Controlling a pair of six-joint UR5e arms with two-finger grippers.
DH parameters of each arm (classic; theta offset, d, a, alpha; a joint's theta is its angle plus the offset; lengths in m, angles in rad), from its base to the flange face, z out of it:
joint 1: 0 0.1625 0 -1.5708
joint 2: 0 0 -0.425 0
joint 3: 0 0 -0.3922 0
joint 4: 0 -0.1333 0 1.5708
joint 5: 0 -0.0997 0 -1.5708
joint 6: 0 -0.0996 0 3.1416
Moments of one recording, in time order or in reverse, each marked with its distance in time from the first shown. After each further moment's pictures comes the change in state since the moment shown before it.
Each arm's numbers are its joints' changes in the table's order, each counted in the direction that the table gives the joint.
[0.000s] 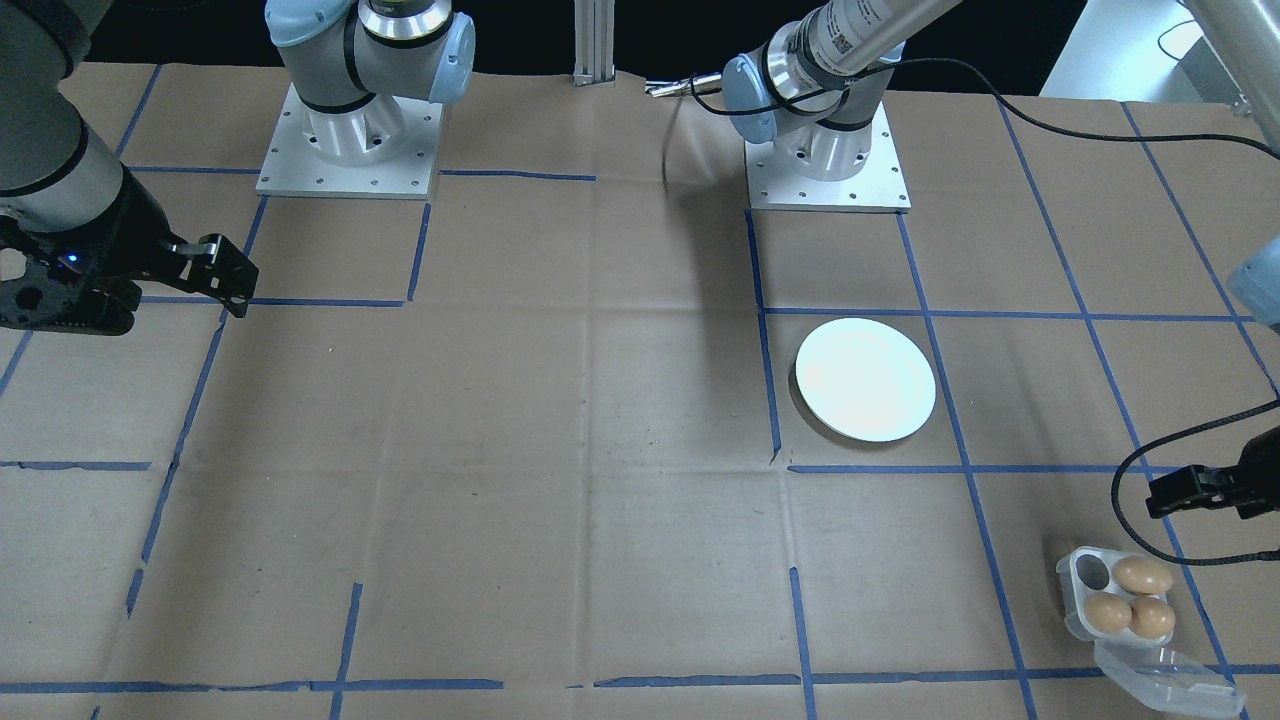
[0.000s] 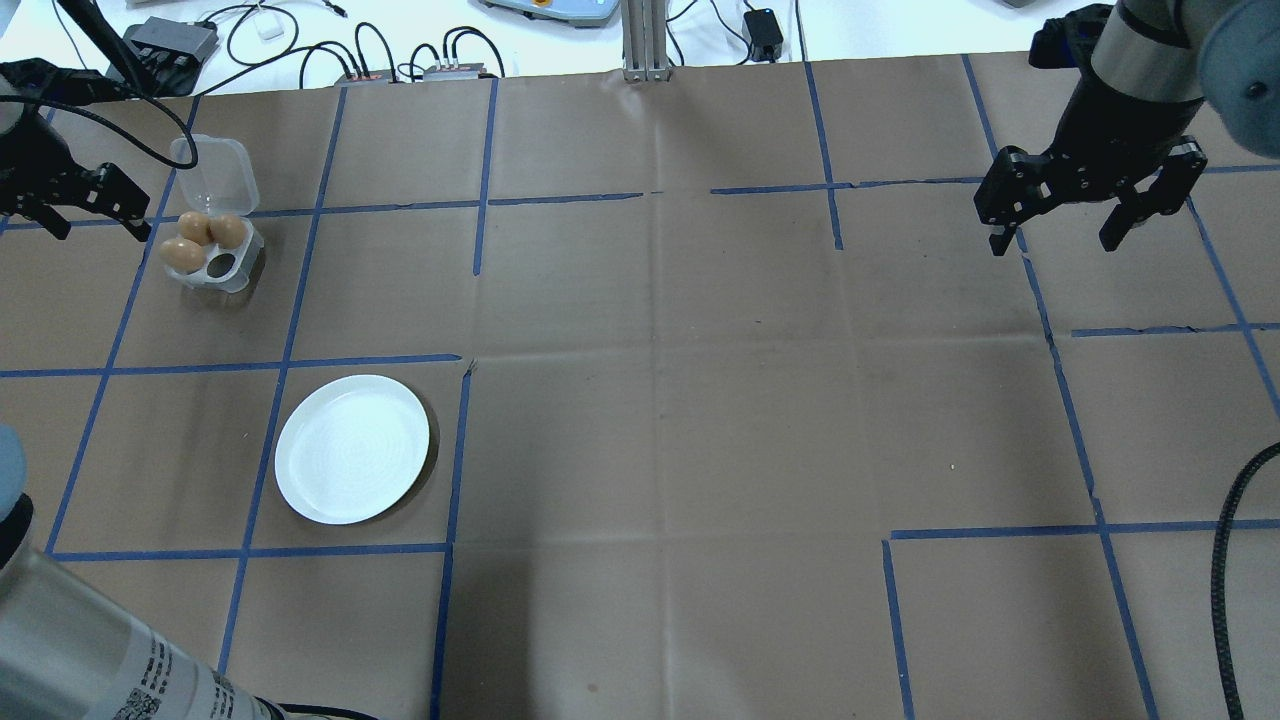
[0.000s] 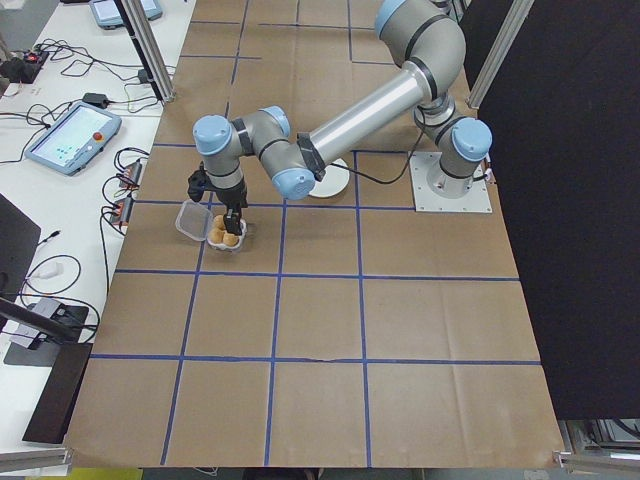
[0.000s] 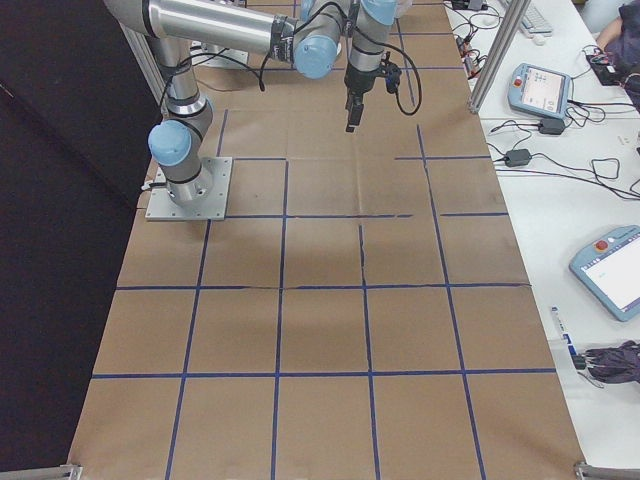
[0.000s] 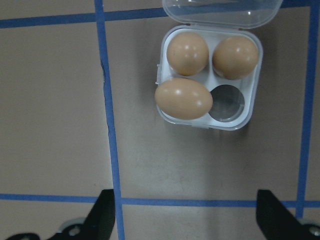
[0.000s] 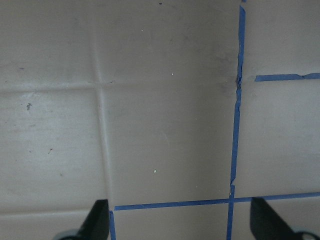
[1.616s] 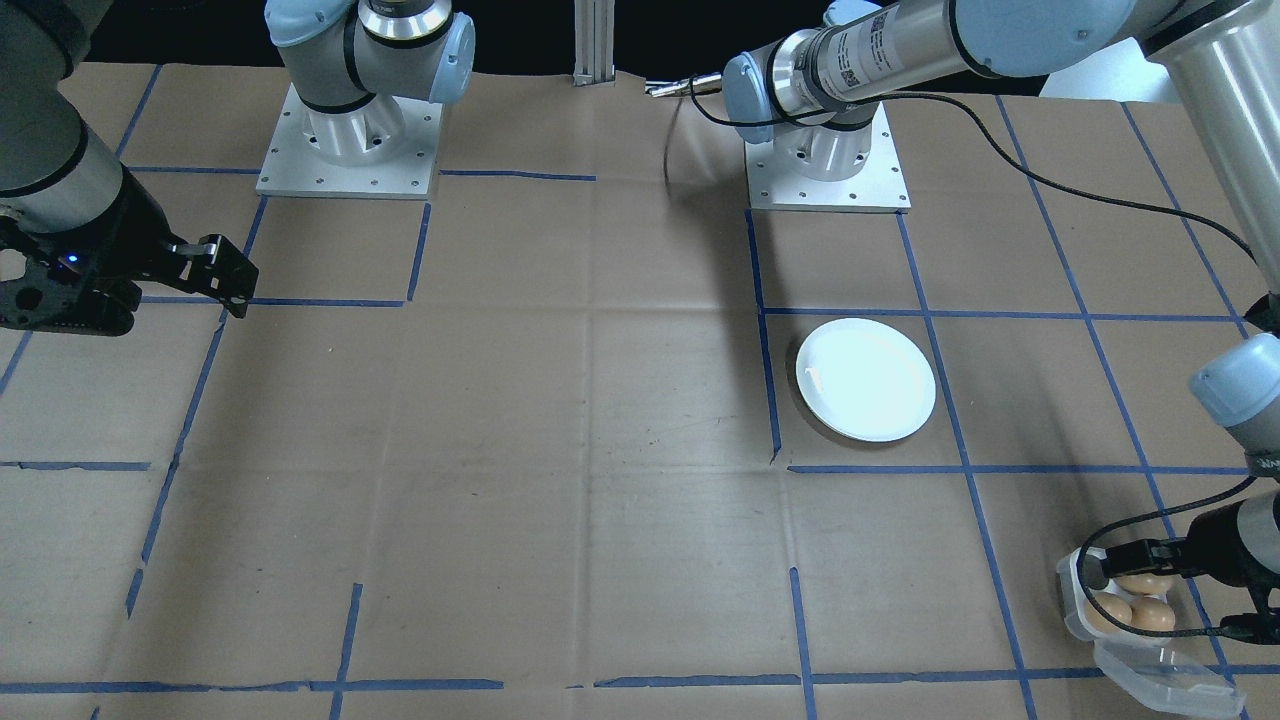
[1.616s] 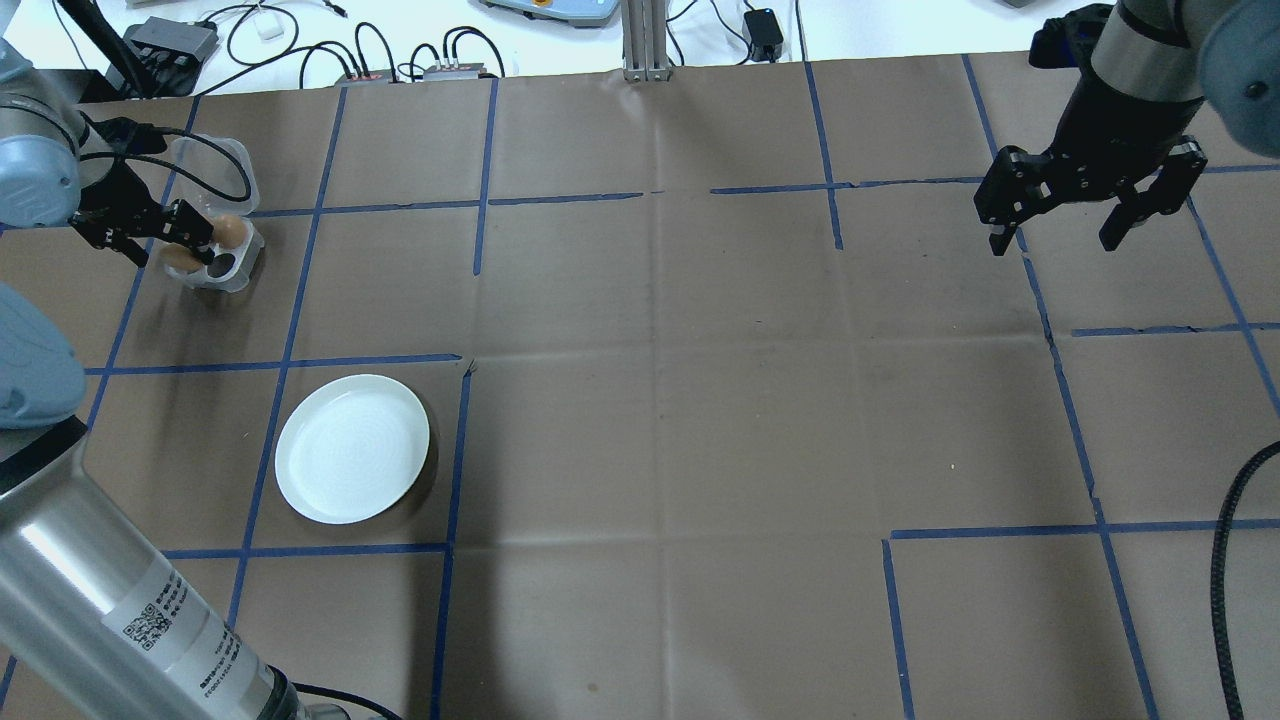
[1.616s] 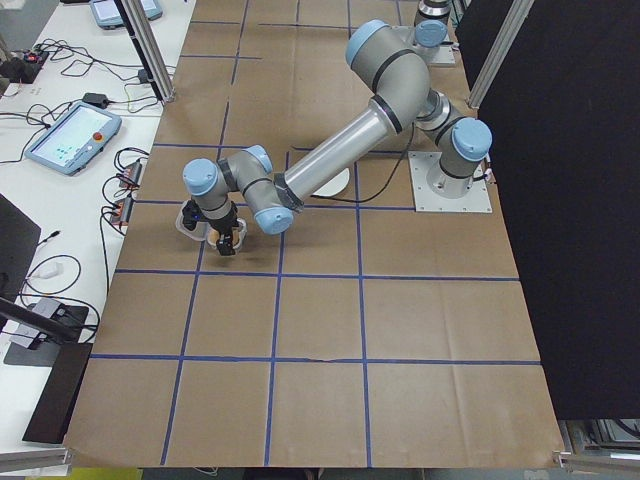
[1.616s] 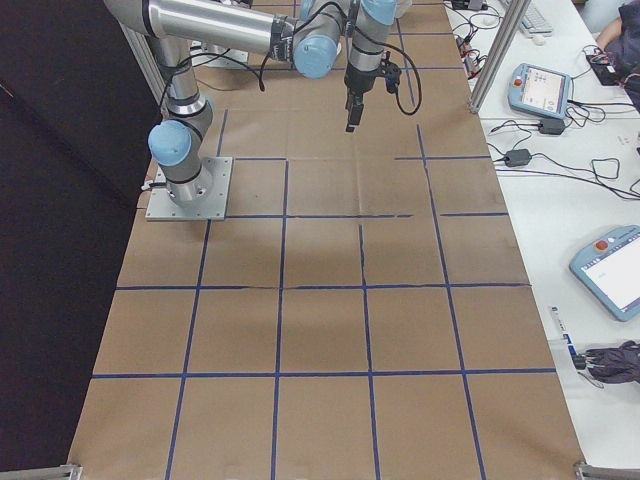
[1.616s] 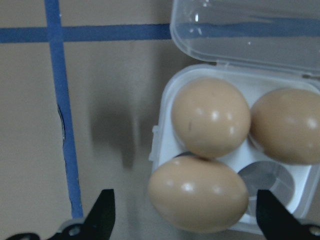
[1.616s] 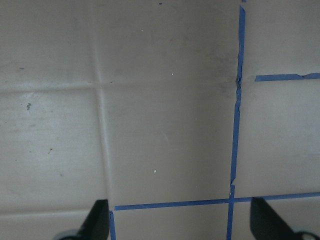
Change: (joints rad) left arm -0.012 0.179 -0.080 -0.049 0.054 0.037; right arm 0.000 0.000 0.000 0.000 0.000 0.000
